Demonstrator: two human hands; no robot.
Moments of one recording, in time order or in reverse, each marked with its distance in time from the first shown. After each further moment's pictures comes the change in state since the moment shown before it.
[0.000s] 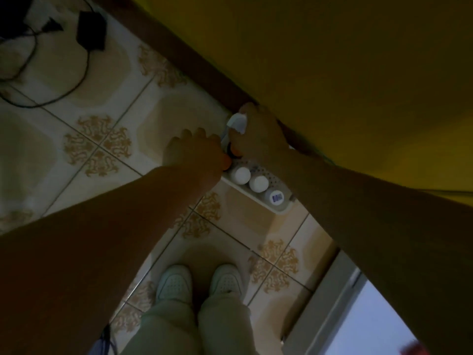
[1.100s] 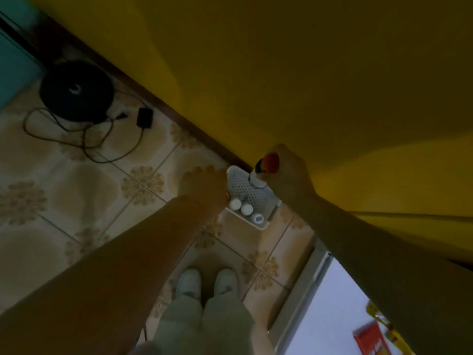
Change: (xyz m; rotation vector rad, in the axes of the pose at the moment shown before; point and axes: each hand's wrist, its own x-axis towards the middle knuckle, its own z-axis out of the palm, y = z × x) left_hand -0.160 0.006 -0.184 0.028 0.007 0.052; right_hand -0.156 -0.082 -0.218 0.197 0.135 0.099
